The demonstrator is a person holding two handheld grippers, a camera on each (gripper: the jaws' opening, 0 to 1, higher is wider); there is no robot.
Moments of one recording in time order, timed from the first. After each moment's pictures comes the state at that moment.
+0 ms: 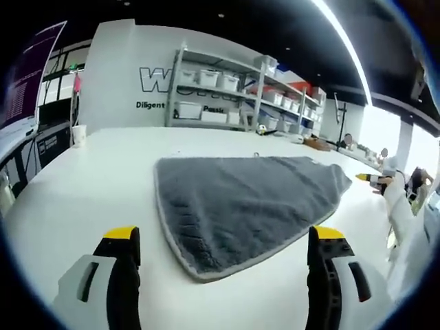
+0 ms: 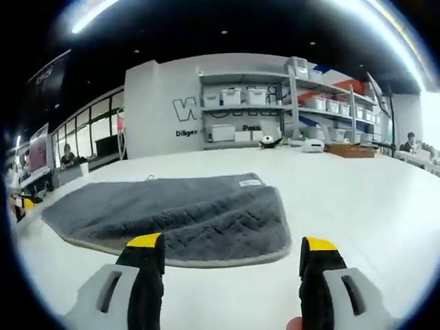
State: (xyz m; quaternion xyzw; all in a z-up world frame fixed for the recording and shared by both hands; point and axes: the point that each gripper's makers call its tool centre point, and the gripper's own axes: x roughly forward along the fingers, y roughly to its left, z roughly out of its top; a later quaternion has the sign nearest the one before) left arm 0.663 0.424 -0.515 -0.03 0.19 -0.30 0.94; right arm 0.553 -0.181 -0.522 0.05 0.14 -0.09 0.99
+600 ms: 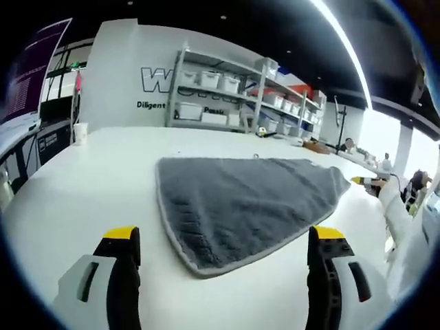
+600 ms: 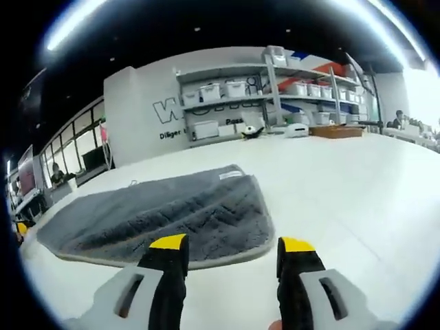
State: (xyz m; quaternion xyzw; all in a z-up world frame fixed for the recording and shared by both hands) left arm 0.660 0.427 -0.515 -0.04 0.19 -0.30 0.93; right arm 0.556 -0.206 -0.540 0.10 0.15 -0.13 0.97
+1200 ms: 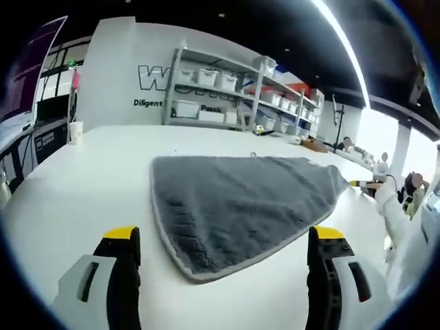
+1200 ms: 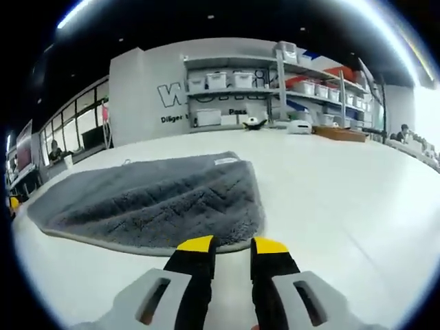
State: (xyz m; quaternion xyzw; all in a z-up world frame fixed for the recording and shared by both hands) left arm 0.663 0.419 -0.517 -0.03 0.19 -0.31 0.93; right arm 0.559 -0.218 -0.560 0.04 0.19 -0.13 0.97
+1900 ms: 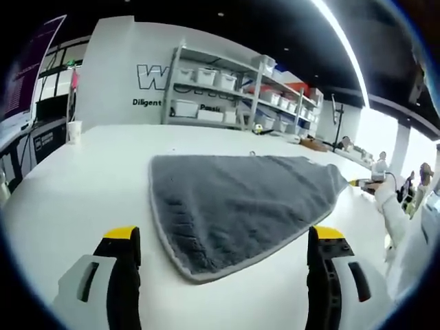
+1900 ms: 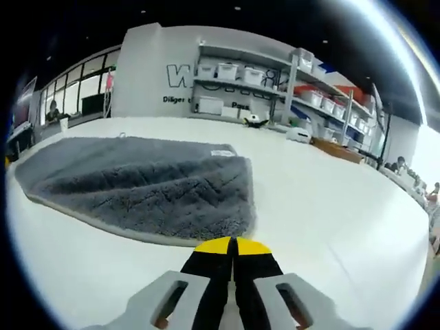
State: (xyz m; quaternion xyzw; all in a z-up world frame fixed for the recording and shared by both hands) left arm 0.663 0.418 -0.519 -0.03 0.19 -0.31 0.93; right arm 0.557 -0.224 -0.562 -0.05 0.22 -0.15 0.96
